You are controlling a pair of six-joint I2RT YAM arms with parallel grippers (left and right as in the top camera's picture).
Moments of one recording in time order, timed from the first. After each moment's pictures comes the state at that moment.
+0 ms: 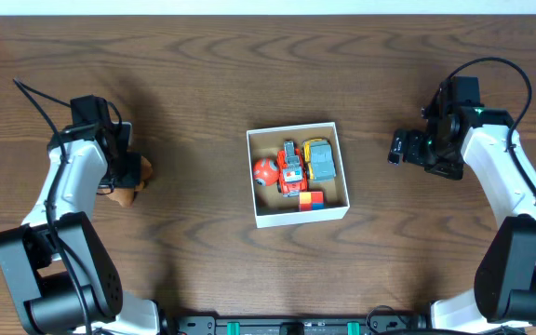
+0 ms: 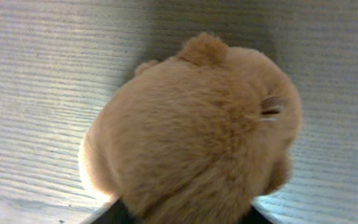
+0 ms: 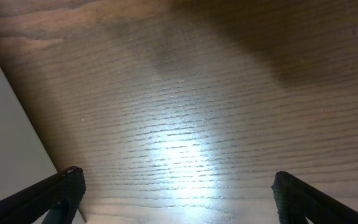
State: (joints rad) left arm 0.24 1.69 1.08 -0.78 -0.10 0.22; right arm -0.05 1.70 1.19 -0.89 -0.12 0.23
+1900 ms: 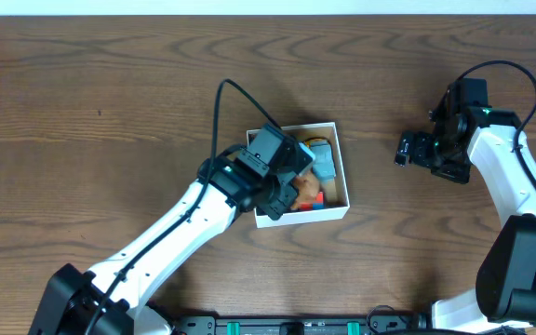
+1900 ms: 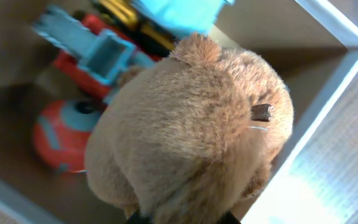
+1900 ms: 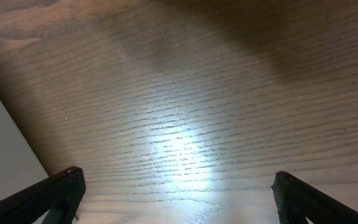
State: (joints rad) left arm -0.69 1.51 1.08 -0.71 0.16 0.08; right arm -0.09 1.70 1.19 -0.92 -0.11 0.23
